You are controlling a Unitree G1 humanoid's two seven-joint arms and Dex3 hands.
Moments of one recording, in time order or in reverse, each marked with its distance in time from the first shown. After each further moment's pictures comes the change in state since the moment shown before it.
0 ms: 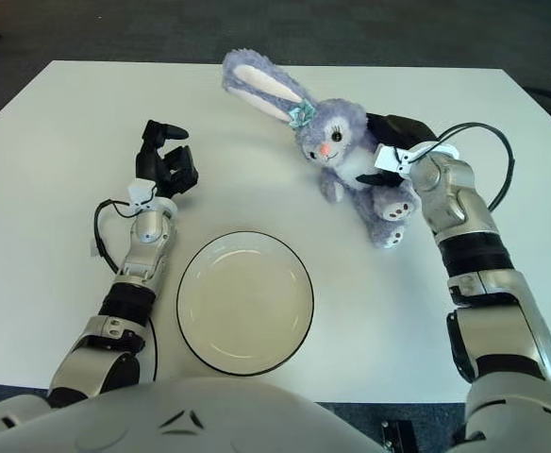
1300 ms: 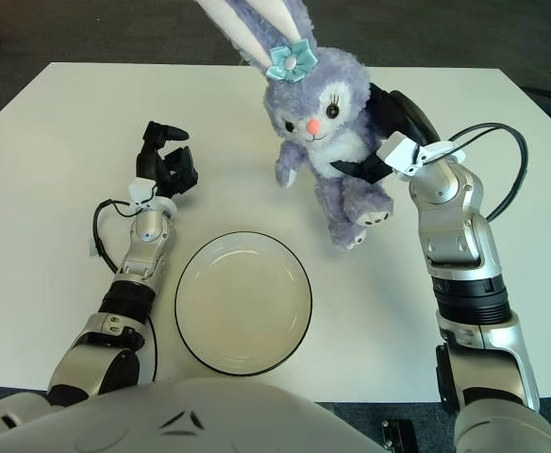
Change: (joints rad) left arm -0.022 0.010 0.006 0.044 -0.004 0.000 -0.011; right arm 0.135 0.117 -0.164 -0.562 0.232 0.247 0.089
